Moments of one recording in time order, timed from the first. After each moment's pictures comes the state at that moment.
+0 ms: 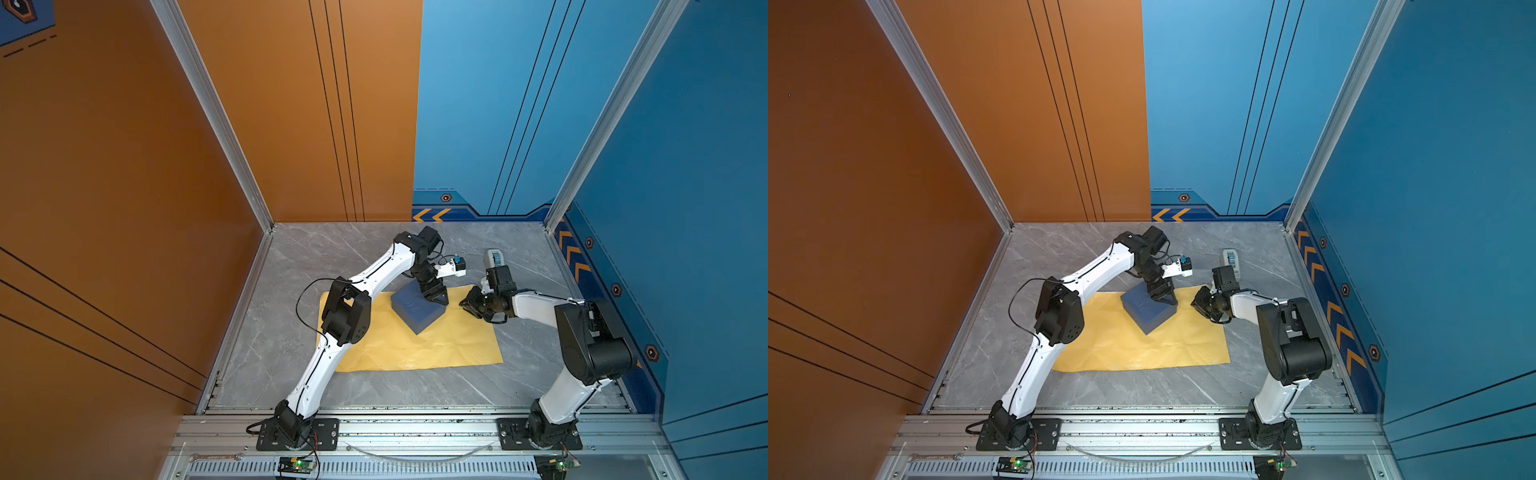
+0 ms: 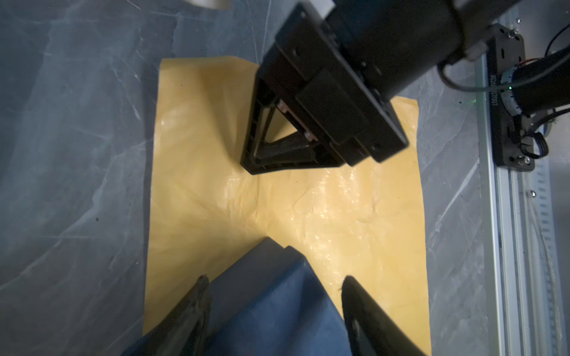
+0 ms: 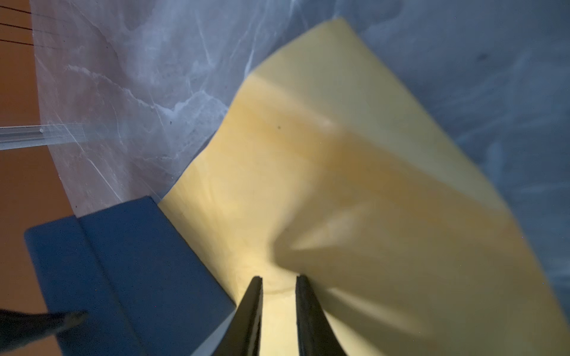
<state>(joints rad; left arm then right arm) -0.65 2.43 2.29 -1.19 0.58 0.67 0.19 1.73 0.85 -0.14 -0.36 0.84</state>
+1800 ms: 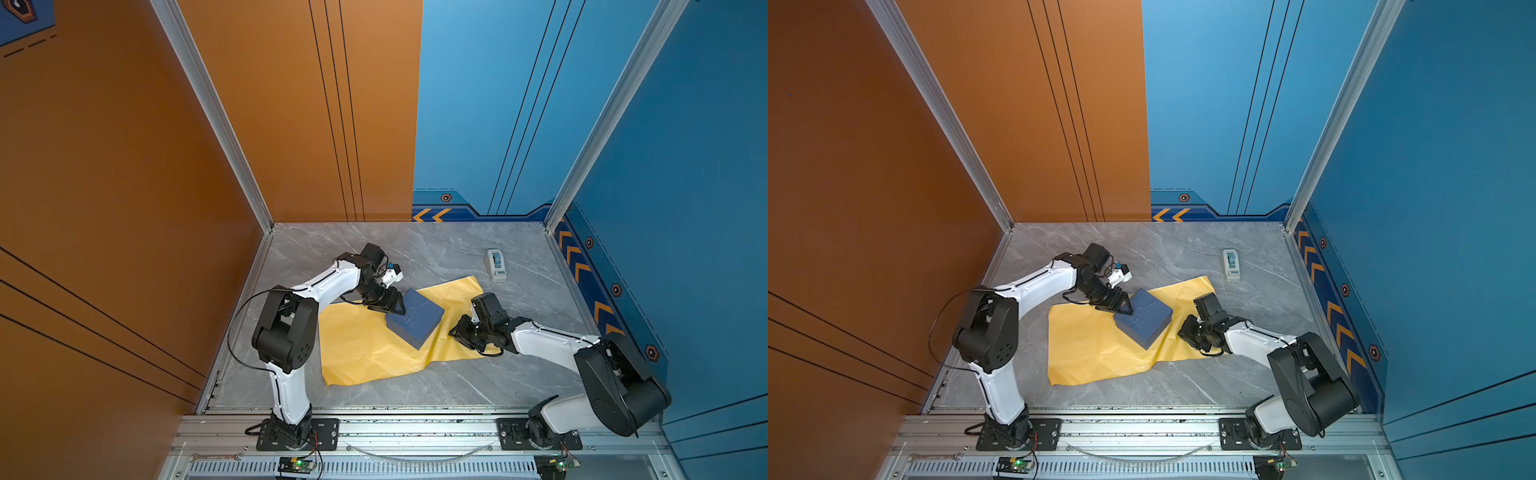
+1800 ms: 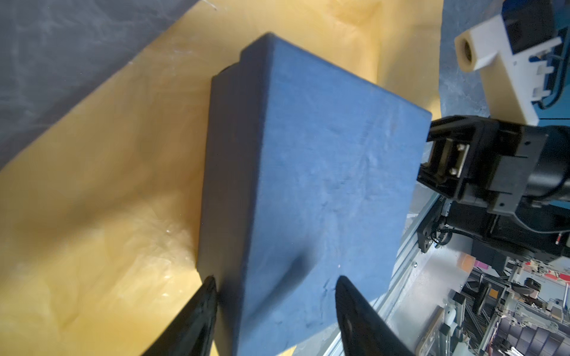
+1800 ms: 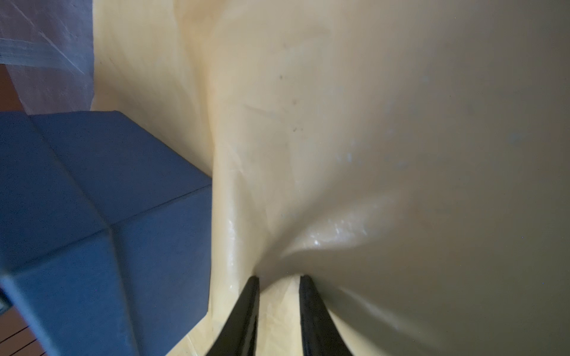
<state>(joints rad) -0.44 1.86 1.37 -0.87 0.58 -0.06 0.45 1.45 0.58 -0.14 -0.30 0.98</state>
